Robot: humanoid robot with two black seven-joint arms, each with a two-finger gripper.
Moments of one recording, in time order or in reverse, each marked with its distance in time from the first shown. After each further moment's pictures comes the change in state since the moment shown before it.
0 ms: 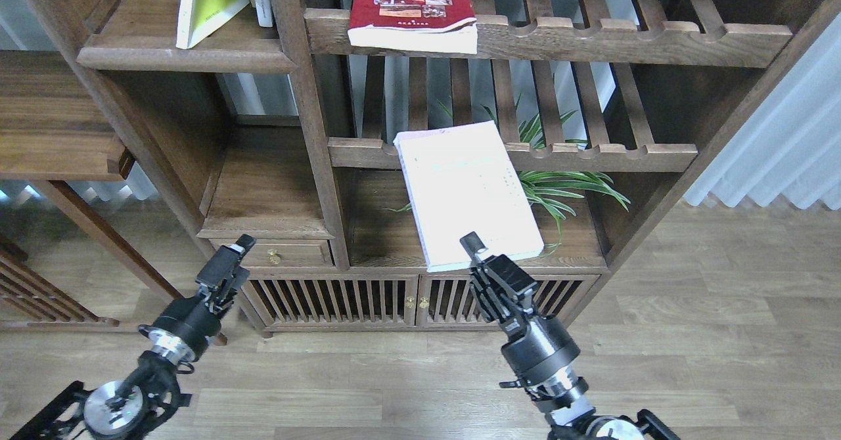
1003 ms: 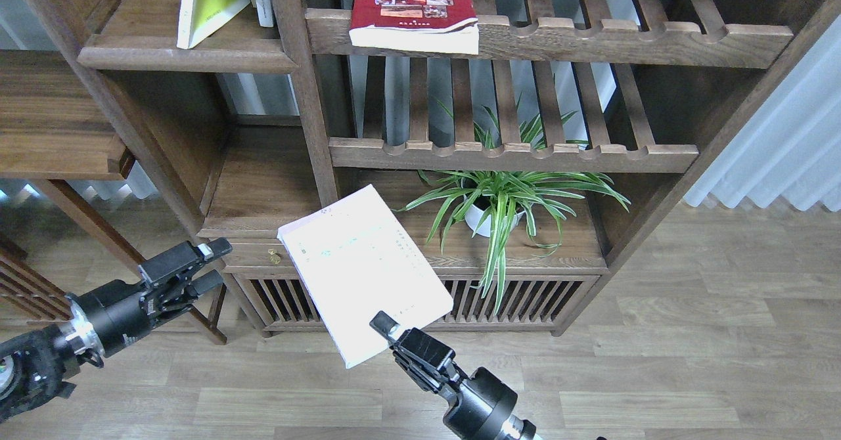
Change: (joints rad) left arm -0.249 0.536 0.682 -0.371 -0.542 0.000 0.136; right arm 0.001 0.006 -0.165 -0.071 -0.053 0.010 -0.157
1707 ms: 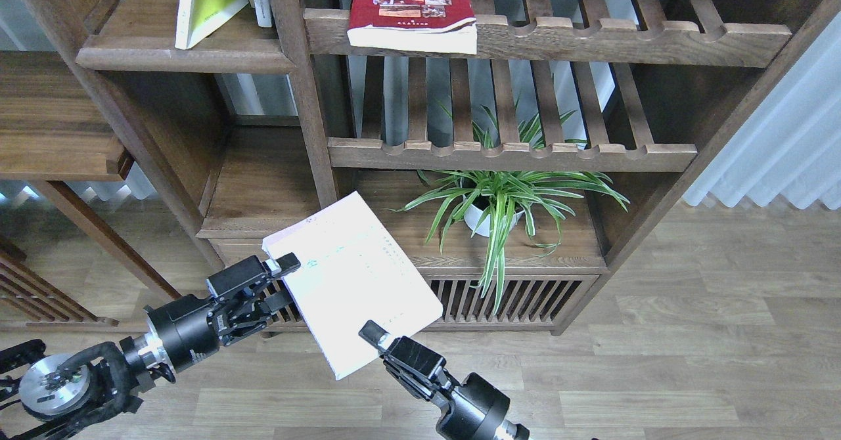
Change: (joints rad) left arm 0.007 -0.159 0.080 -0.047 -0.014 0.000 -0.013; right arm 0.007 0.000 -0.036 -0.001 -0.003 0.000 -0.001
